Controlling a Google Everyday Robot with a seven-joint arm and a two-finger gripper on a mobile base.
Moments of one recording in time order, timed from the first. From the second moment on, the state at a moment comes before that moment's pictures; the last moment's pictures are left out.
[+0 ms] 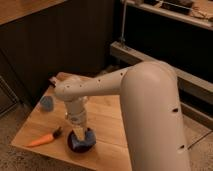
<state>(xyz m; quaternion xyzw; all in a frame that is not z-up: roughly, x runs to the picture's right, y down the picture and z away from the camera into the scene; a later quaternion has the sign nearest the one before) -0.120 0.217 0.726 -0.49 0.10 0.04 0.86</state>
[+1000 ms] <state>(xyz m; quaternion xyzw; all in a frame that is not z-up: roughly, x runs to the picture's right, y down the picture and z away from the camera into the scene) -0.123 0.215 0.739 -0.49 0.11 0.05 0.86</state>
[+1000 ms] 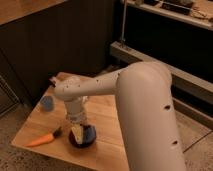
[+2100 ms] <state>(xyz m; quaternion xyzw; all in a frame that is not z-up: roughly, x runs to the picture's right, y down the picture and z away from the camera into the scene) -0.079 0.139 0.751 -0.43 0.09 0.26 0.86</state>
